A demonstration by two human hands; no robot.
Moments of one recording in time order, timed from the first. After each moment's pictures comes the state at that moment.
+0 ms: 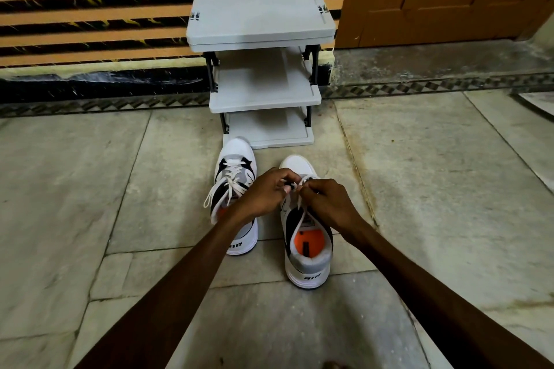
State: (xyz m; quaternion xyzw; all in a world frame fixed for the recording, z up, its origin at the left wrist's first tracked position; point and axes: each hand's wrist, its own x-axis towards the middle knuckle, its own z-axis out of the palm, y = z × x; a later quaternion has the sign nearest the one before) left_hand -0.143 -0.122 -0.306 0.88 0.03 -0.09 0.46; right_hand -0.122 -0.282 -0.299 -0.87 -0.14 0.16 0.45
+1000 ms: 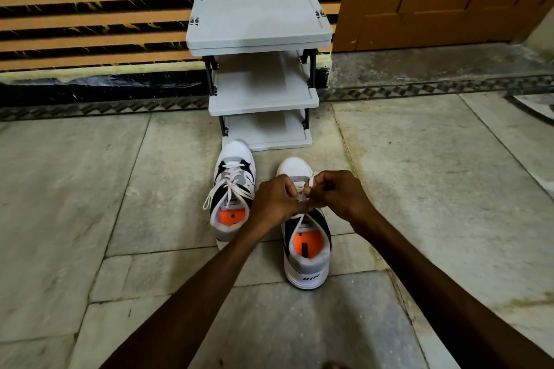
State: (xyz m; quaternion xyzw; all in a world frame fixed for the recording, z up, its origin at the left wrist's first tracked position) left_hand -0.156 -0.150 -0.302 0.88 0.15 -0.04 0.46; right_hand -0.109 -0.299 -0.291 -0.81 -0.07 0.19 0.55
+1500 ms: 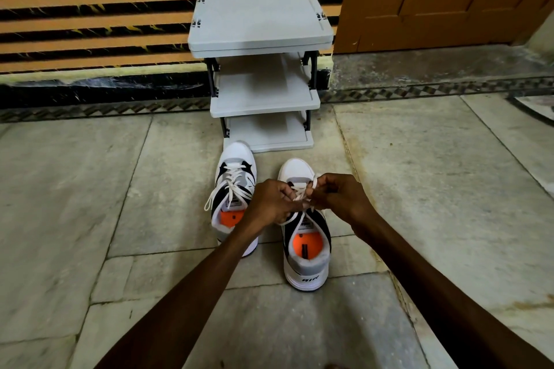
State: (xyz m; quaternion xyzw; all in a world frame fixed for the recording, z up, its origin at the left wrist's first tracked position) left_hand -0.154 -0.141 -0.306 0.82 0.17 -0.10 0.54; right_hand -0.110 -0.301 -0.296 -0.80 -0.06 0.19 0.56
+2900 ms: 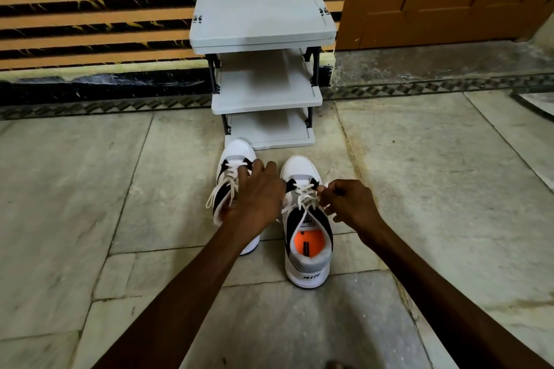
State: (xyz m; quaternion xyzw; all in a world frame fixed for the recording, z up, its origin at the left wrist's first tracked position) left_hand -0.161 -0.134 -0.276 1.00 0.03 -0.08 0.02; right_hand -0.125 -0.309 -0.292 -0.86 -0.01 0.17 0.49
